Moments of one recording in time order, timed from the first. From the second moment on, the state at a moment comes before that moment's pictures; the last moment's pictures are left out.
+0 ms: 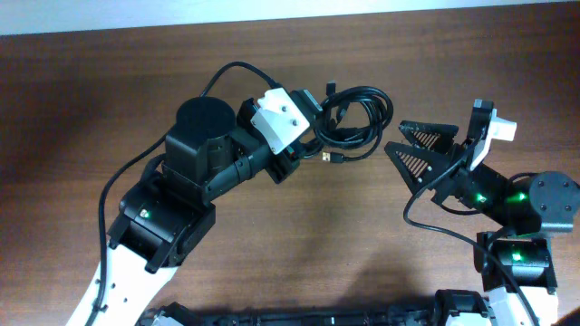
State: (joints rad) left arm -0.59 1.18 1.35 -0.49 0.31 0.28; right arm -0.11 0.74 0.64 0.25 -1.02 0.76
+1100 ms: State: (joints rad) left arm -0.59 1.18 1.35 -0.52 0.43 0.28; right arm -0.11 0.79 0.64 0.30 -1.02 0.73
